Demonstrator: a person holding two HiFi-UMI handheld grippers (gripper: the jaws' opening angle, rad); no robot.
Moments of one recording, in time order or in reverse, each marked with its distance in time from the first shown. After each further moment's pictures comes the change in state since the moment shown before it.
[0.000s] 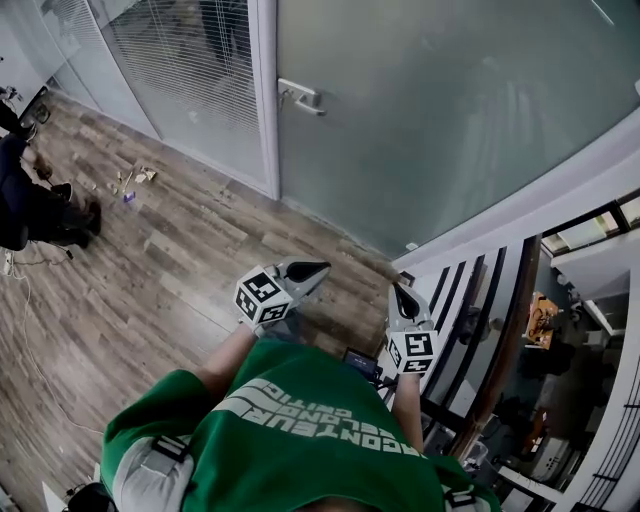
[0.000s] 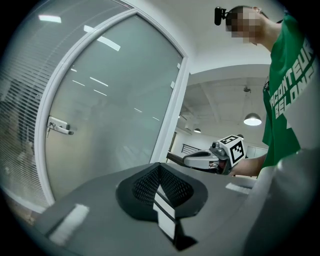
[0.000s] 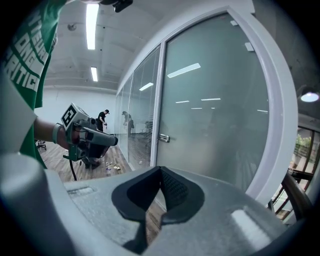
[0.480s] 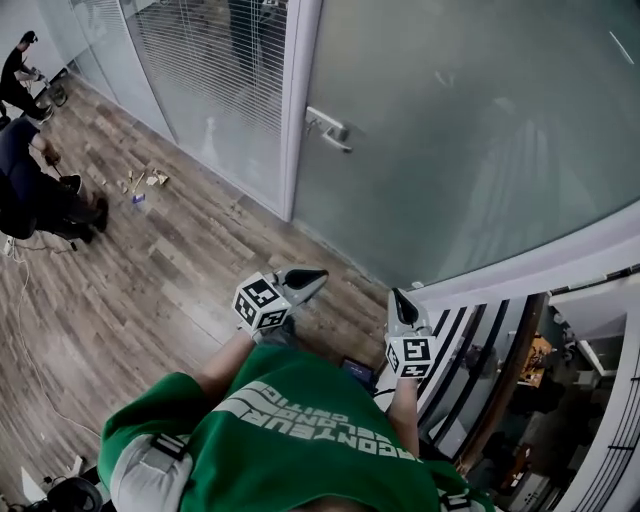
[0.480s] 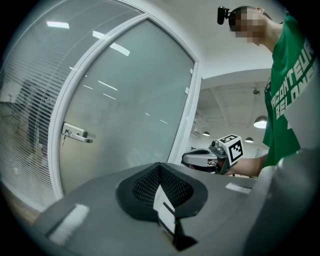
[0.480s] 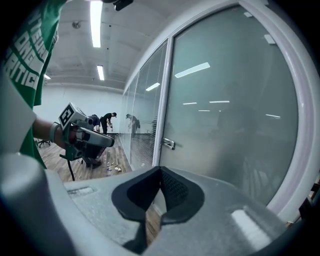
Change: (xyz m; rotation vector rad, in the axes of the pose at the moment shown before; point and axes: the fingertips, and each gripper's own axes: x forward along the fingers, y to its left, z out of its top) left arm -0.017 0.097 0.030 -0.032 -0.034 0.088; right arm 0.106 -0.002 0.047 -0.059 -0.008 0.062
